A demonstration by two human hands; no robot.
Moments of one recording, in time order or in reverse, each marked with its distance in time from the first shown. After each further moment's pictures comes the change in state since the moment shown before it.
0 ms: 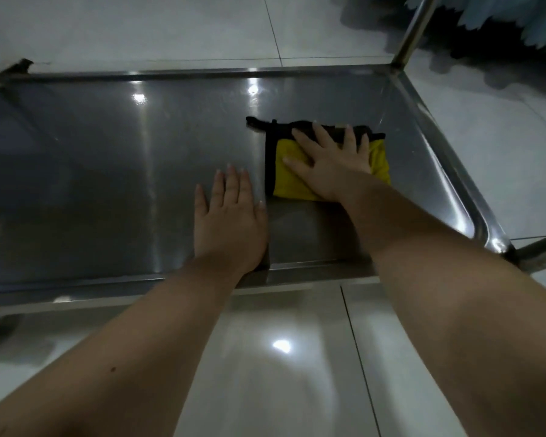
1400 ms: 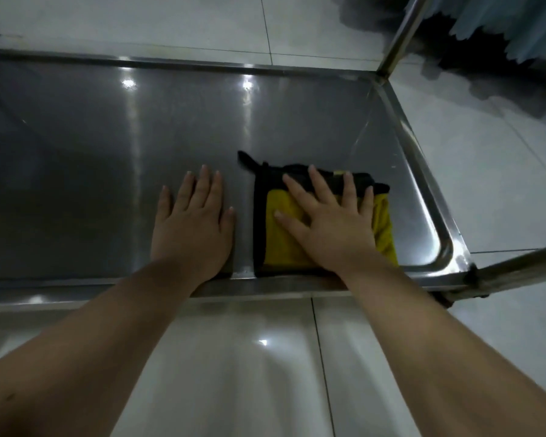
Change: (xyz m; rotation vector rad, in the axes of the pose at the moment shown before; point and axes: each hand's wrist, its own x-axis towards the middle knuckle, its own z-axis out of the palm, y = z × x) left_hand -0.006 -0.005 0.002 -0.008 0.023 -0.005; right_hand -0.085 0.020 0.016 -0.019 0.036 -0.034
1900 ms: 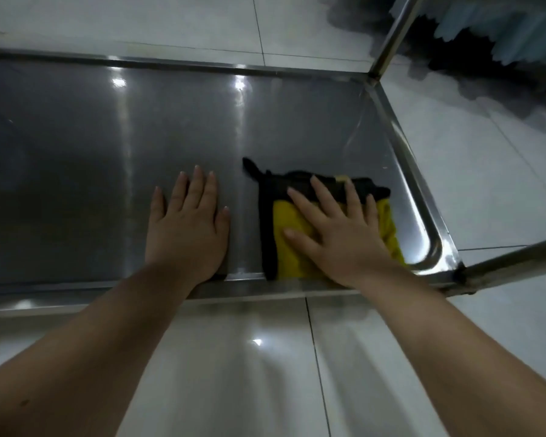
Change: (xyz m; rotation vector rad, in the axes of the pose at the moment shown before) left_hand 0.000 0.004 -0.001 -0.013 0.006 0.001; right_hand -0.018 0.027 -0.004 0.025 -0.046 -0.076
